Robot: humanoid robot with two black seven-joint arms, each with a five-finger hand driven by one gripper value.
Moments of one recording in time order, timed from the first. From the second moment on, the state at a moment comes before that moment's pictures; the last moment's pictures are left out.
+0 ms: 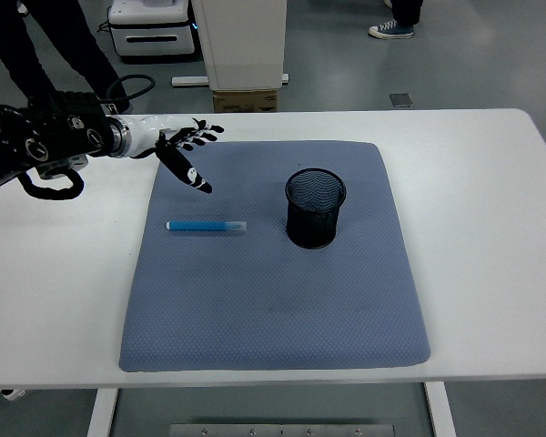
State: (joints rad) left arm -1.58 0.28 0.77 -0.81 0.10 -0.17 -0.18; right arm 0.01 0.00 0.24 0.21 -0.08 0.05 0.16
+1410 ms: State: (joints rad) left arm -1.73 0.05 0.91 -0.86 0.41 -0.38 -0.09; right arm 0.01 0.00 0.24 0.21 -0.08 0.05 0.16
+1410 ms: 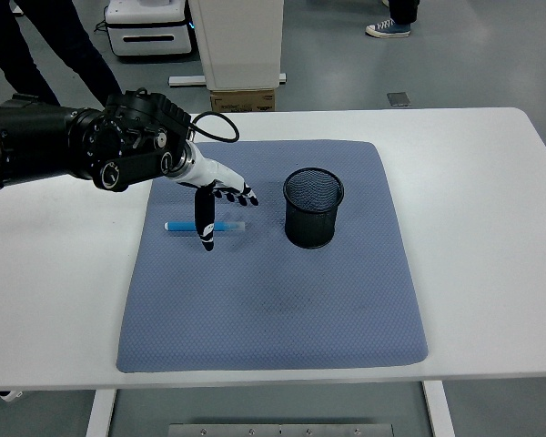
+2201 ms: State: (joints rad) left arm -1.74 0.05 0.93 -0.86 0.42 -0.38 0.00; right arm 0.01 0.00 0.24 0.21 -0.08 0.05 0.16
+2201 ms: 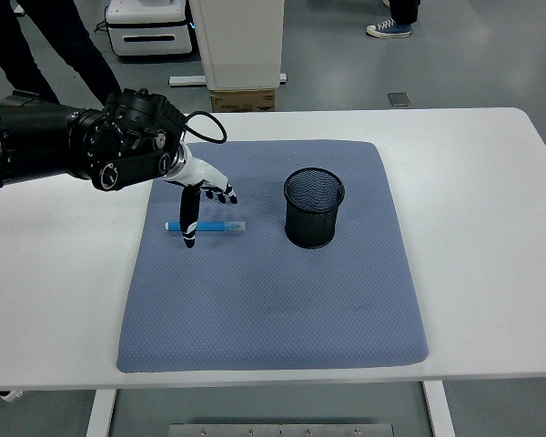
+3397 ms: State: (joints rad) left arm -1.75 0.05 0.95 -0.85 0.47 -0.46 -0.03; right arm 0.01 0.00 0.24 0.21 -0.08 0.05 0.16
